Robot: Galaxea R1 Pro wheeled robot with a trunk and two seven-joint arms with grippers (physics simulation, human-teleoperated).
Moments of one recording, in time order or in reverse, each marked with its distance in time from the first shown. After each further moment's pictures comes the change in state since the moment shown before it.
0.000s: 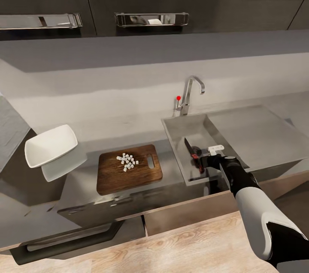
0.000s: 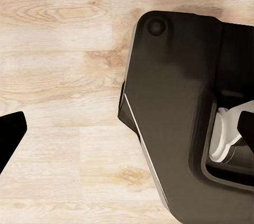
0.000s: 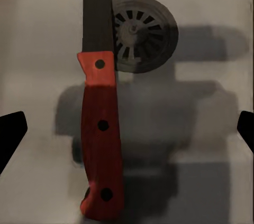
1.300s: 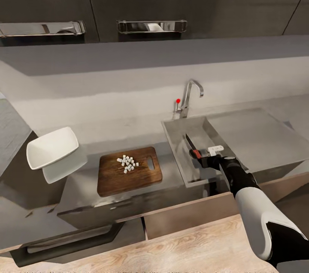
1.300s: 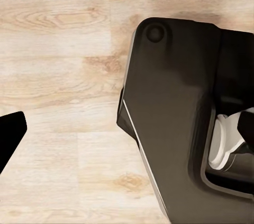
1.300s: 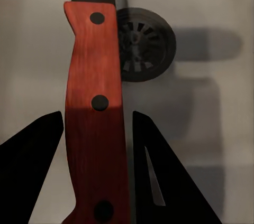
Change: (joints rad) left arm 0.000 0.000 0.000 0.000 0.000 -0.001 0.000; right arm 0.000 0.001 0.002 0.009 -0.001 0.000 -0.002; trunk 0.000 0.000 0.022
